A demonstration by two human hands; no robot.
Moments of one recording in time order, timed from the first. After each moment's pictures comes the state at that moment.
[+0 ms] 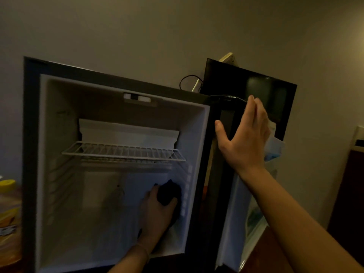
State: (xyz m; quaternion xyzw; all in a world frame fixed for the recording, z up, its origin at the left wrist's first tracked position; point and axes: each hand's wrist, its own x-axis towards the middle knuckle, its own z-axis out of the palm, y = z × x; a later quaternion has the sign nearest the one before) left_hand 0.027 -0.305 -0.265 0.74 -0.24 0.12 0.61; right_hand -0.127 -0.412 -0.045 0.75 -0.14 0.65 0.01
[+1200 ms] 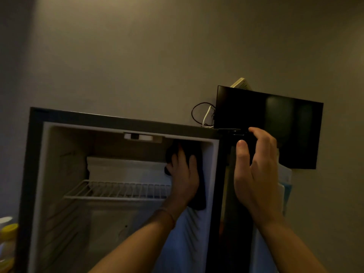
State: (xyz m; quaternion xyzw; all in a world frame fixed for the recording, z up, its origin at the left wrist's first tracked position) left_hand 0.068 -0.372 -0.081 0.64 -0.34 0.30 0.62; right_hand -0.107 -0.418 -0.033 0.70 0.00 0.69 -0.19
